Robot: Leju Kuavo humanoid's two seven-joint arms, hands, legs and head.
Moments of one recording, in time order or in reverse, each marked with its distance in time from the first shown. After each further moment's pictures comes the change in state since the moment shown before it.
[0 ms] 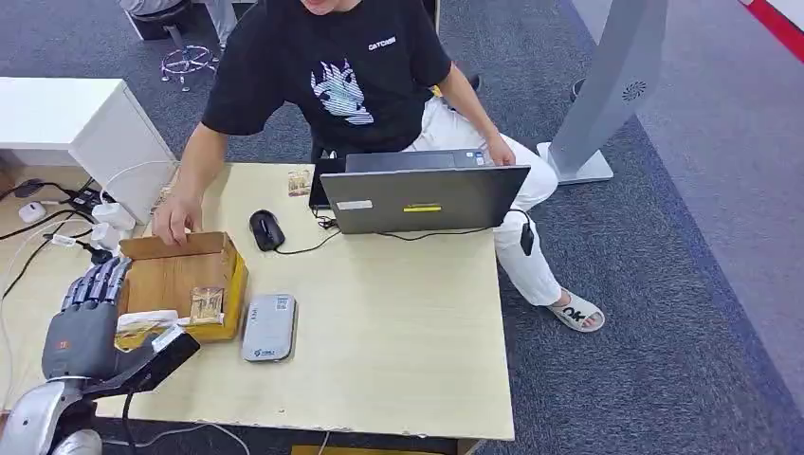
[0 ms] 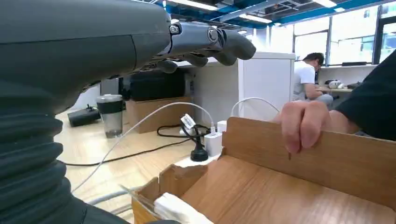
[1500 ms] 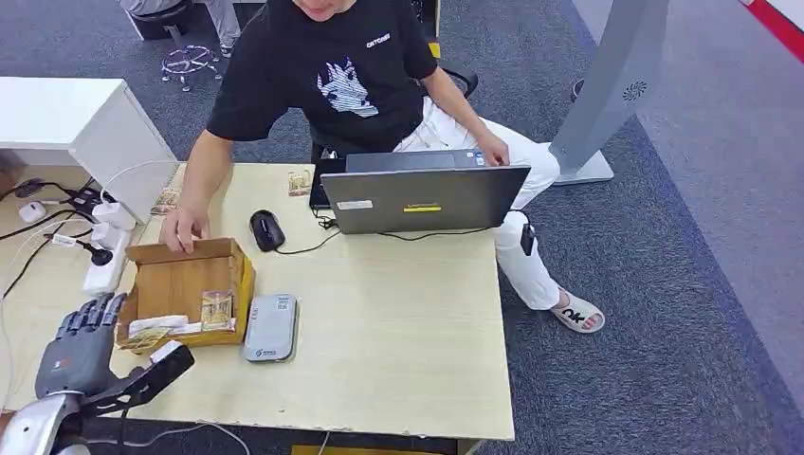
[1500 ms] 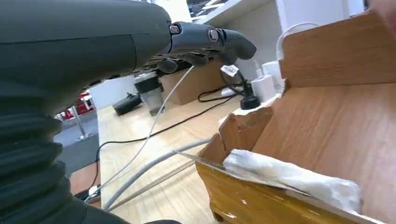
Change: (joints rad) left arm 0.048 0.077 -0.018 0.050 -0.037 -0.149 0.177; right arm 0.000 0.003 -0.046 0.000 0.044 0.003 0.007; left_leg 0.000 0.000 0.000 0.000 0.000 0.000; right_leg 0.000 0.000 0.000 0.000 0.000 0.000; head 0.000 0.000
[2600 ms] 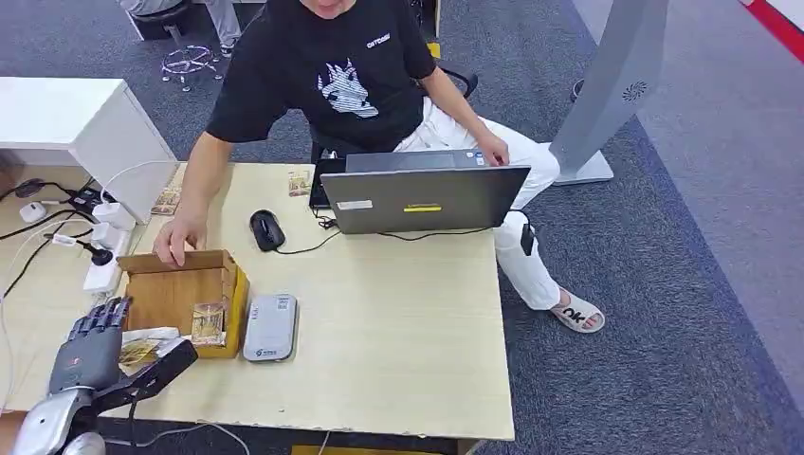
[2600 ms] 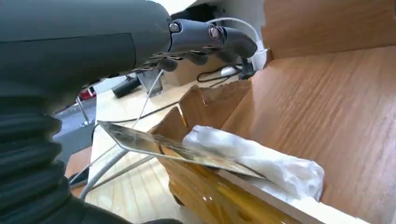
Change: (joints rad) left arm -0.083 -0.059 0.037 0.178 -0.014 0.041 -0.095; right arm -0.001 0.000 -0.015 -0.002 0.038 0.015 0.000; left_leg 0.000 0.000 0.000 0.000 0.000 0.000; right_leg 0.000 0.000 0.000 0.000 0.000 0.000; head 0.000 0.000
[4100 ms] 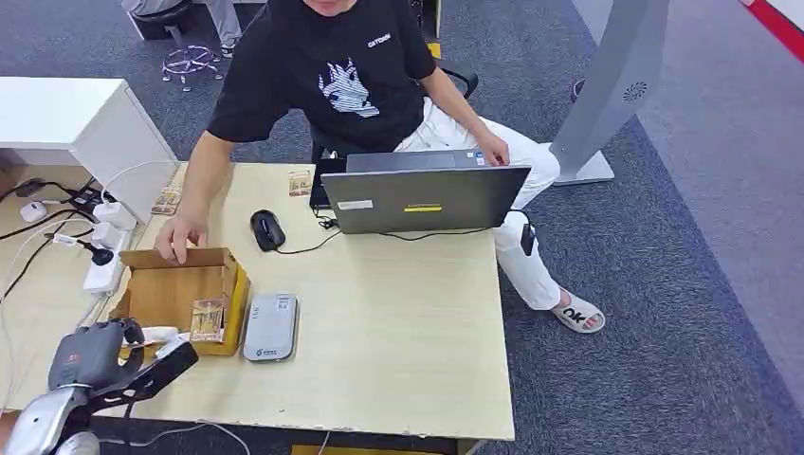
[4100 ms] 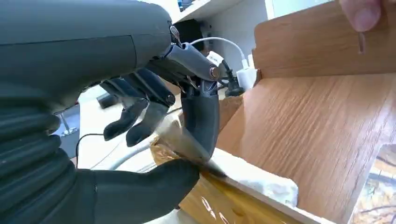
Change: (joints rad) left arm 0.006 0.020 -0.005 -0.043 0.025 -0.002 -0.030; right arm -0.001 0.000 -0.028 -0.001 0.012 0.000 -0.010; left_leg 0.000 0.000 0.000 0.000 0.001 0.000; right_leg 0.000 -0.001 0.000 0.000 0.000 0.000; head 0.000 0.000
